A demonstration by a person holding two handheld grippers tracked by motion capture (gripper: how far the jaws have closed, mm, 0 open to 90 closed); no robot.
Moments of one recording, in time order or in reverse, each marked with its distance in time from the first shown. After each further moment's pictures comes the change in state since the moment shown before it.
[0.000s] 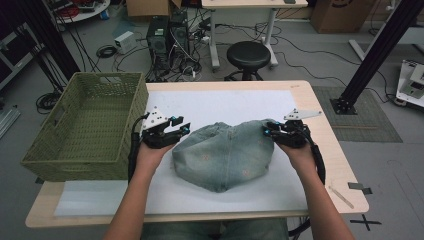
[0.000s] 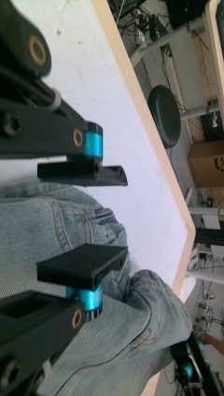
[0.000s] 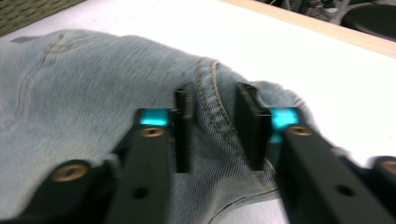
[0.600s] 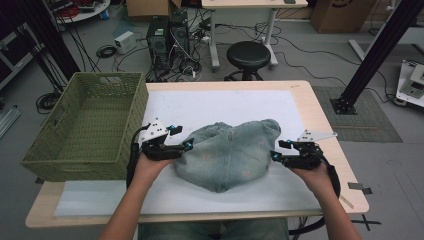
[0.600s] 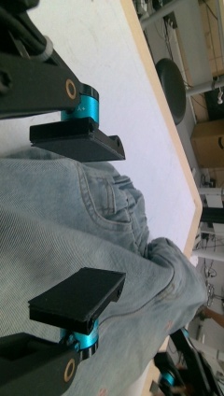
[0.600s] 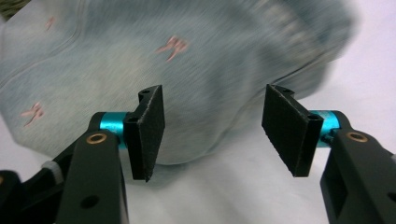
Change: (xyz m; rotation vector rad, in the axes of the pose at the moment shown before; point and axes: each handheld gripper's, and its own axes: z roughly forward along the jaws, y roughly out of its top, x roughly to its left) left arm -0.018 -0.019 -0.014 -0.002 -0.084 -0.014; right arm 0.001 -0.059 -0.025 0.026 0.143 0.006
